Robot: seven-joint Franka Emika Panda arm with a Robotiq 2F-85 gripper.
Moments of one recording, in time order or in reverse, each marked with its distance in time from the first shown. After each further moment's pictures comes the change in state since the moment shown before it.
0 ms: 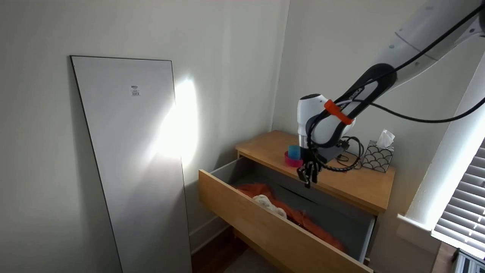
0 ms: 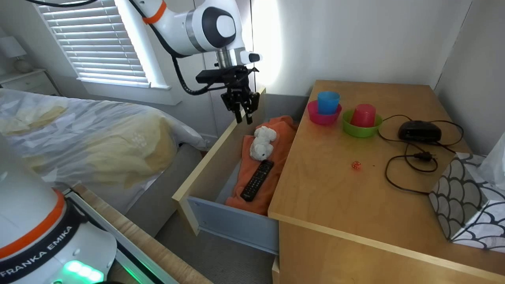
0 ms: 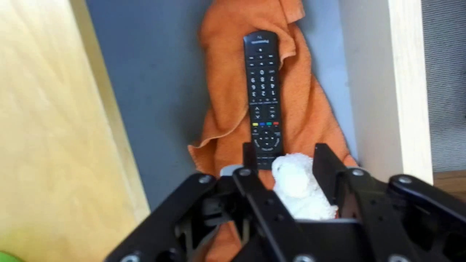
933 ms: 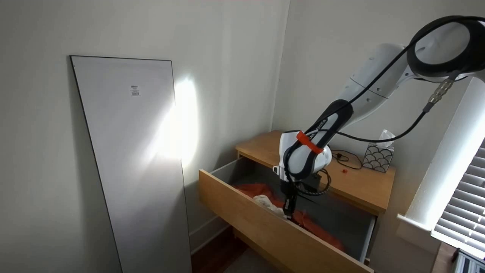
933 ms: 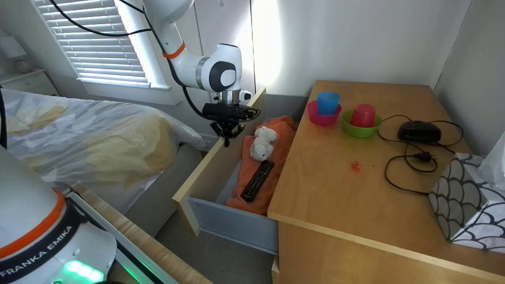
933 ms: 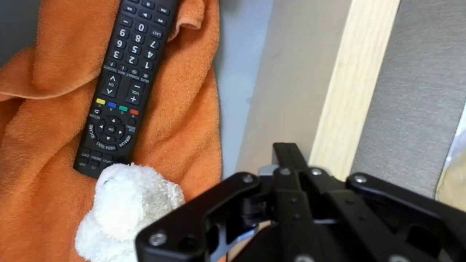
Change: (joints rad) arm -0.178 0.363 0.284 0.155 0.165 0.106 -0.509
